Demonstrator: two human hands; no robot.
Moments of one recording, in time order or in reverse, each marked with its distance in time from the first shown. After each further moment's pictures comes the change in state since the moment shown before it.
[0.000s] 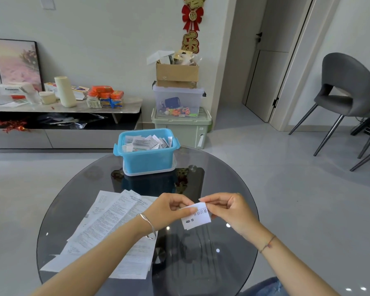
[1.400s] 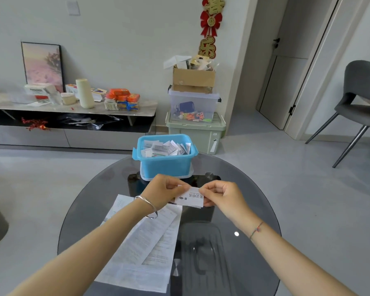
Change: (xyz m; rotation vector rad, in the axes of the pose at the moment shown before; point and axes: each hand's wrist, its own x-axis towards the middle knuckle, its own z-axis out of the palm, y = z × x) left_hand 0.009 0.021 -0.064 0.200 0.266 -0.015; right_hand 0.064 -0.017 0.043 0.006 0.115 0.066
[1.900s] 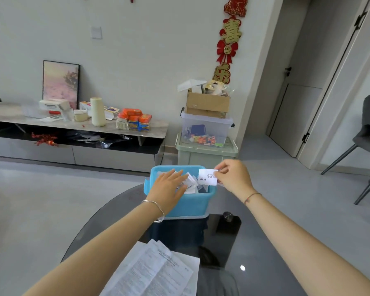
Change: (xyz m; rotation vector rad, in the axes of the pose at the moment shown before) left_hand 0.109 -0.041 -0.065 0.769 0.133 0.121; right_hand 0.168 -0.060 0.017 -0.578 0.252 -0.172
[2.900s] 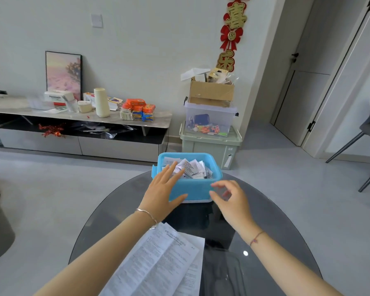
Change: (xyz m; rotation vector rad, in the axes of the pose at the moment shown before) left_hand -0.049 -0.016 0.013 -0.115 0.157 0.054; right_hand -0.088 0.029 0.033 0.200 0.009 -0.063
